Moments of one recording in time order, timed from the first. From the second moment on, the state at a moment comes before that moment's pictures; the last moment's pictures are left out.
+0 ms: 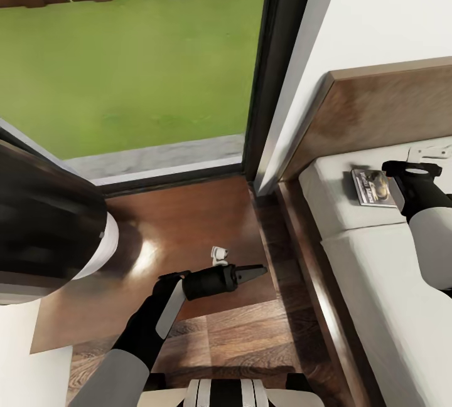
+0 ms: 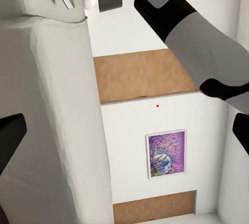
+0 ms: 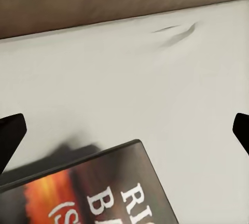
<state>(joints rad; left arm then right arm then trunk) -0.60 -0.17 -0.17 -1.00 0.45 0.65 -1.16 -1.38 -0.34 -0.31 -0.38 0.31 0.17 -0.25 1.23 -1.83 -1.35</state>
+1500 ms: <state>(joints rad) -0.60 -0.17 -0.17 -0.99 0.45 0.65 -1.16 -1.39 -0.34 -0.30 -0.39 0.31 0.17 -0.25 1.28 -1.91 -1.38</state>
